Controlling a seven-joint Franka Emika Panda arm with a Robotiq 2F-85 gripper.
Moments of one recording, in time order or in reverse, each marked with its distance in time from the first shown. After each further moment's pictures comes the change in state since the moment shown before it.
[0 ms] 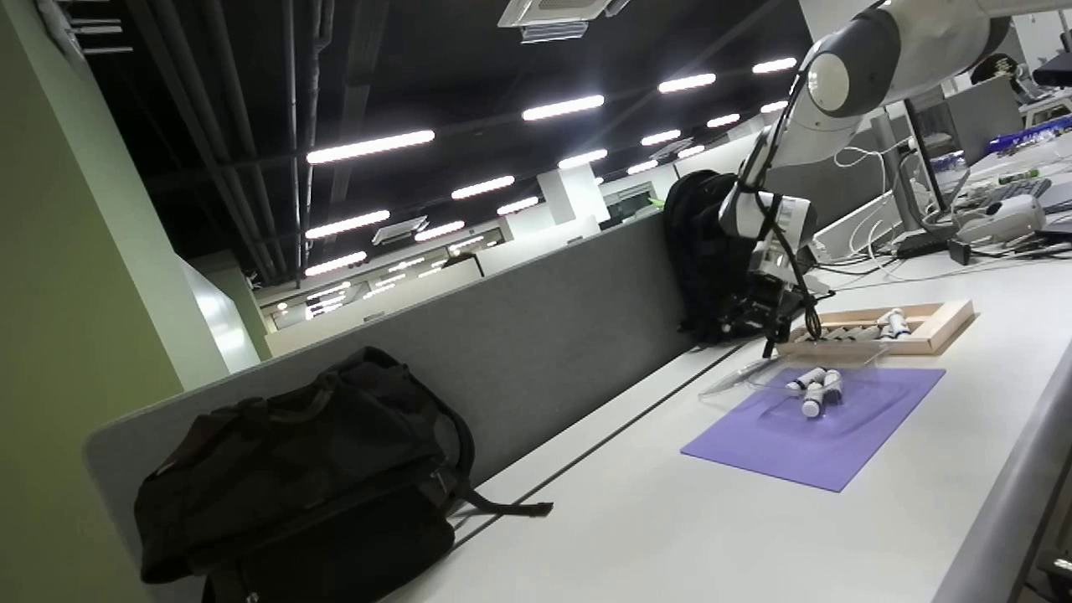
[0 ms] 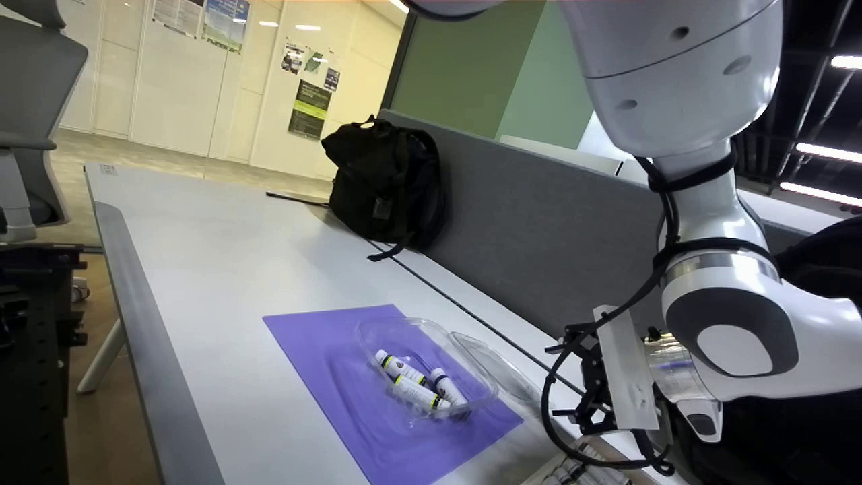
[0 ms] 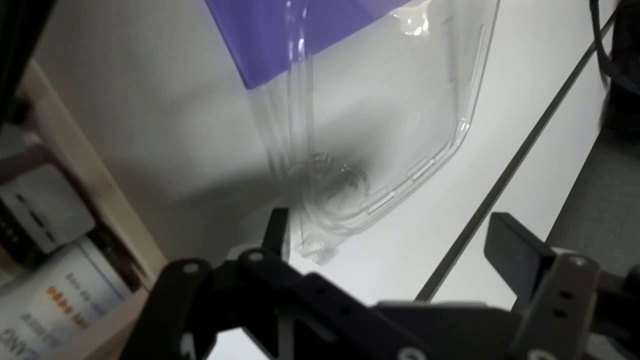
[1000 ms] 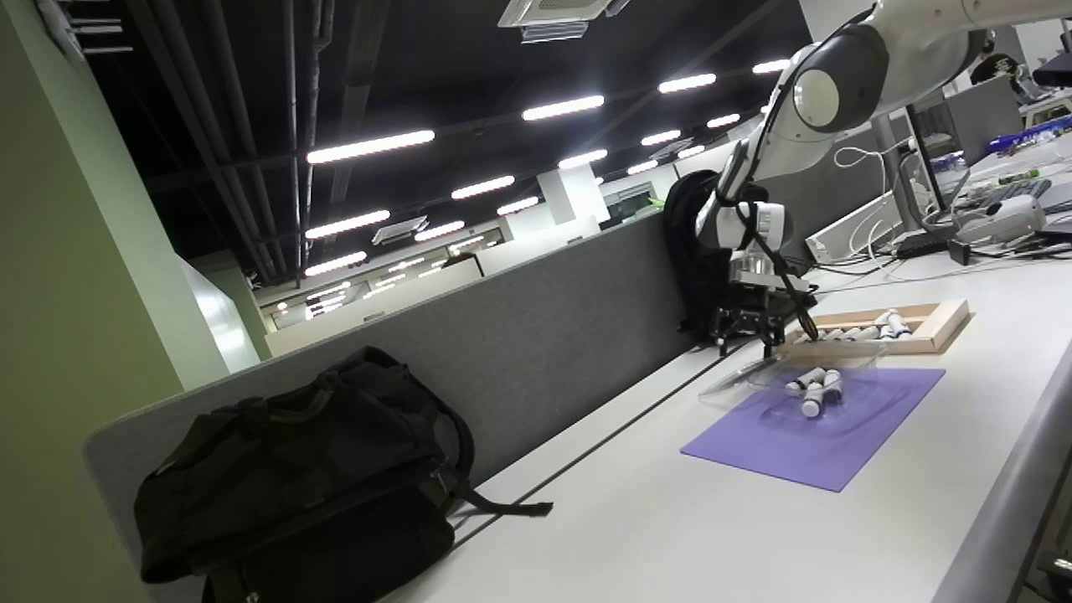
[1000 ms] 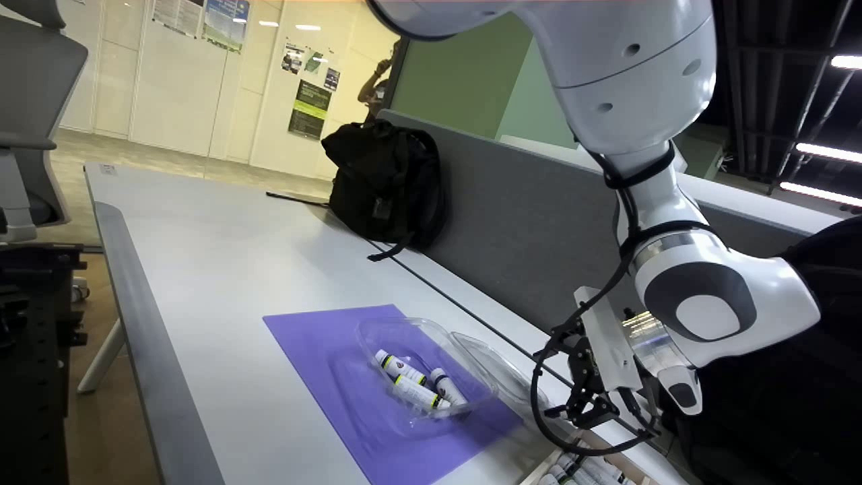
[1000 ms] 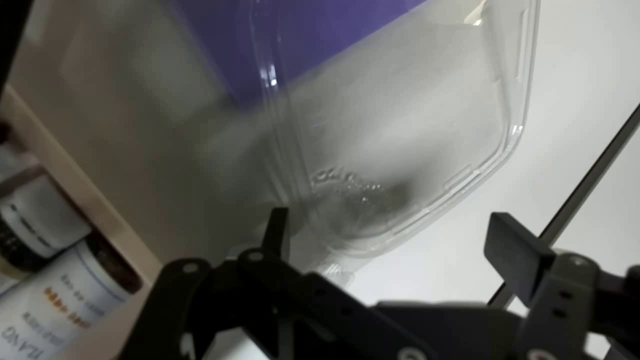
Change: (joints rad) arm 0.100 0.024 -0.057 0.063 -0.141 0.014 0.239
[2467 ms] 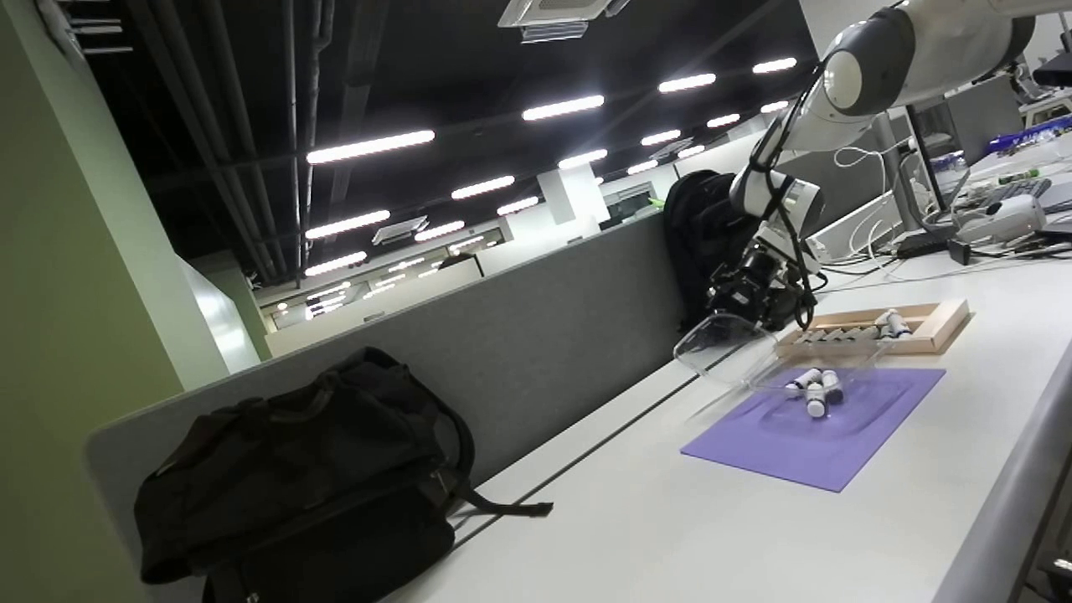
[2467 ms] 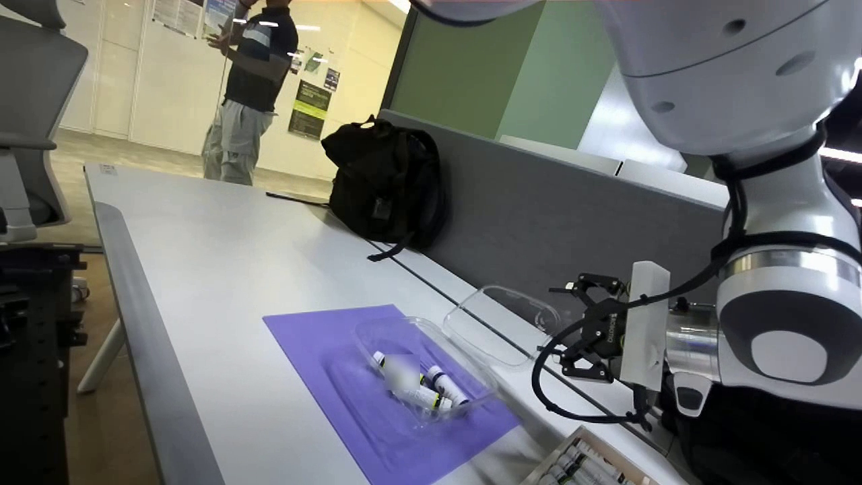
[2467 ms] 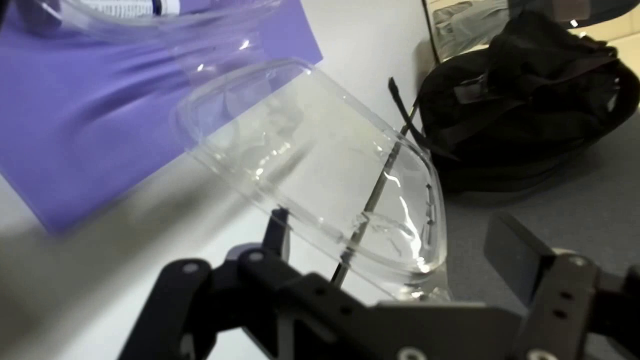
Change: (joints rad) arm -0.196 0.011 0.135 0.066 0.246 -0.412 -0.121
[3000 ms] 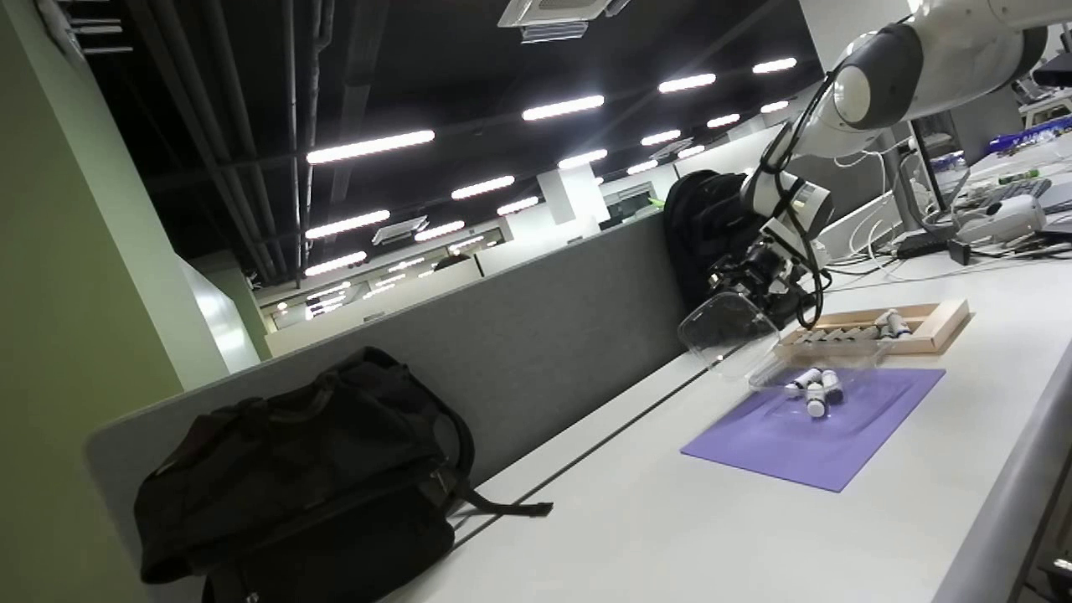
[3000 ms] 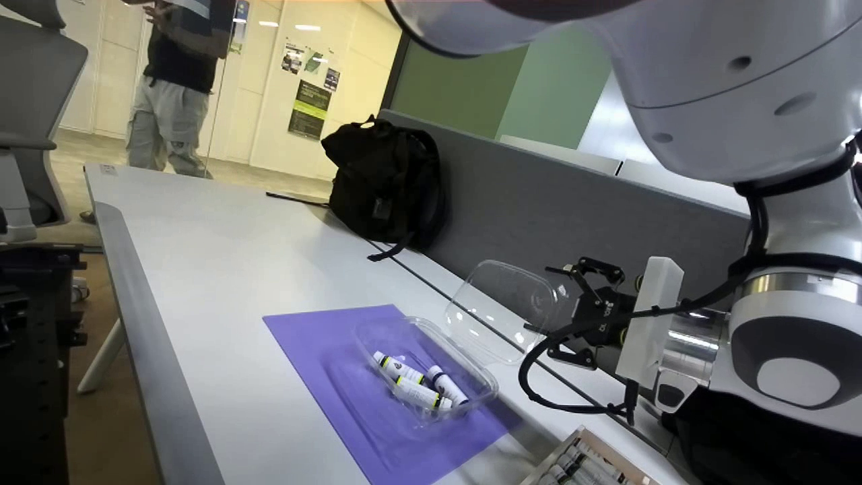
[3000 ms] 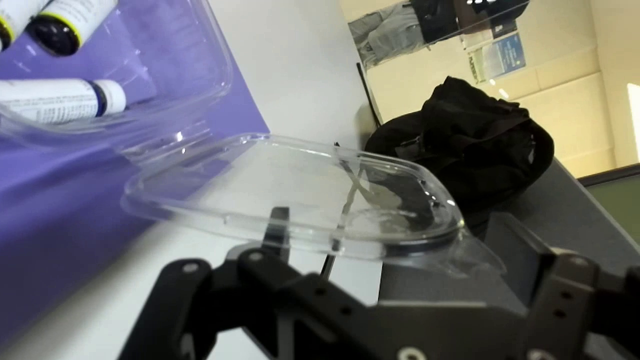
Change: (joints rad) arm -0.022 0.064 0.002 0.085 0.072 -0.223 0.042
